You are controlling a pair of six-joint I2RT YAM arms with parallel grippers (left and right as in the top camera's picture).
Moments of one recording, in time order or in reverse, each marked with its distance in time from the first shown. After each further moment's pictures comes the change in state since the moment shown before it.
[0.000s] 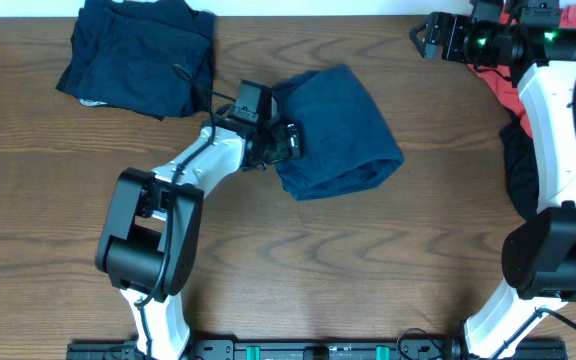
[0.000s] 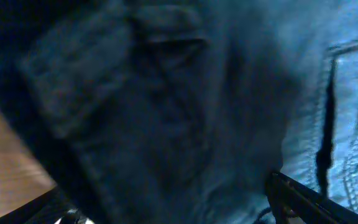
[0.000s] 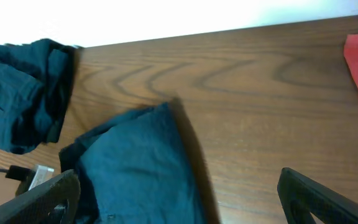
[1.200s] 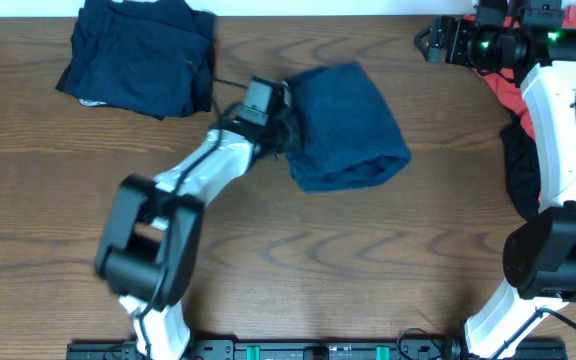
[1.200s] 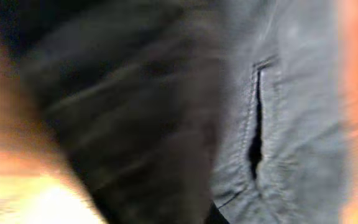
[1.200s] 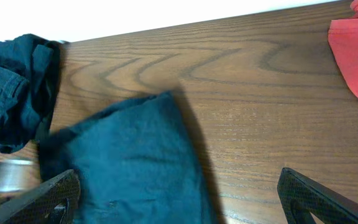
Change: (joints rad) left arm -0.027 -0.076 0.001 0.154 -0.006 -0.023; right arm -0.014 0.000 0.000 -0.039 0.027 -0.003
